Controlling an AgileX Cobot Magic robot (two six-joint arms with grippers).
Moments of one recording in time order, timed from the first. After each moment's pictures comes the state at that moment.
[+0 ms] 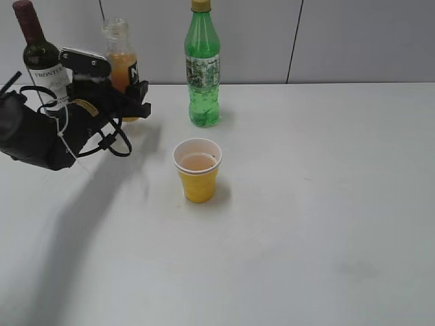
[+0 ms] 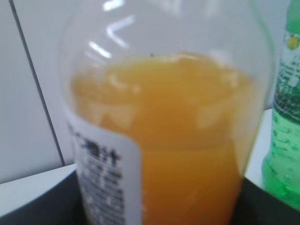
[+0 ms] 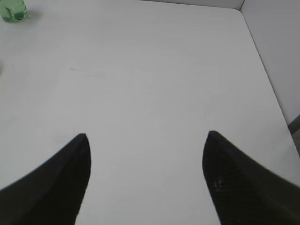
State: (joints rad) left arm -0.29 2.25 -1.12 -0.06 -0.90 0.13; right arm 0.11 0.00 -0.50 -0.02 1.04 0.00
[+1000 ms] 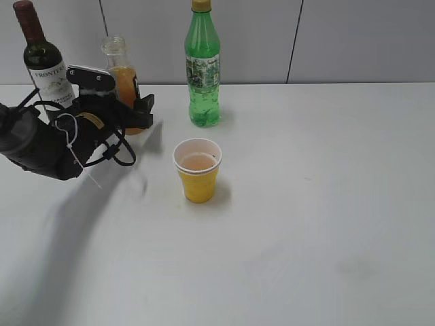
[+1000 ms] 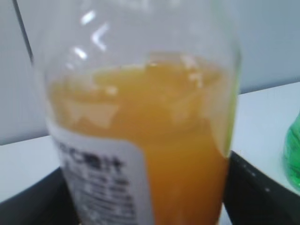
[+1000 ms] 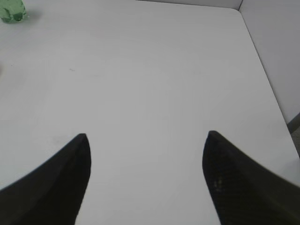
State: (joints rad) left arm -0.28 2.35 -1.18 -0.07 -0.93 0.10; right arm 0.11 0.00 -0.50 -0.03 1.04 0.01
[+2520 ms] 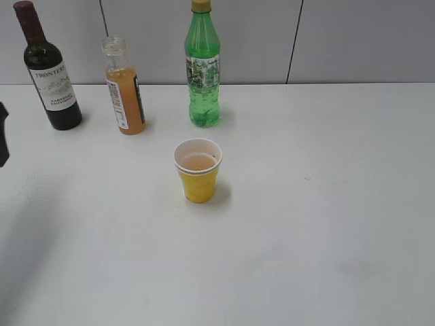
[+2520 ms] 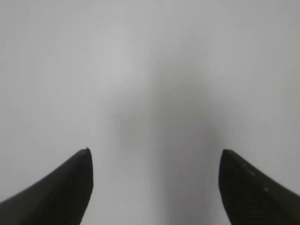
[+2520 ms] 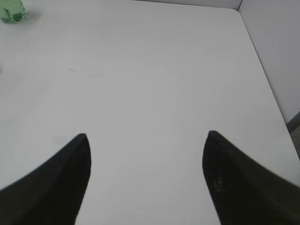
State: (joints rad) left arm -0.06 1.63 -1.19 -0.12 1.07 0.12; right arm 0.11 0.00 -0.50 -0.03 1.04 0.01
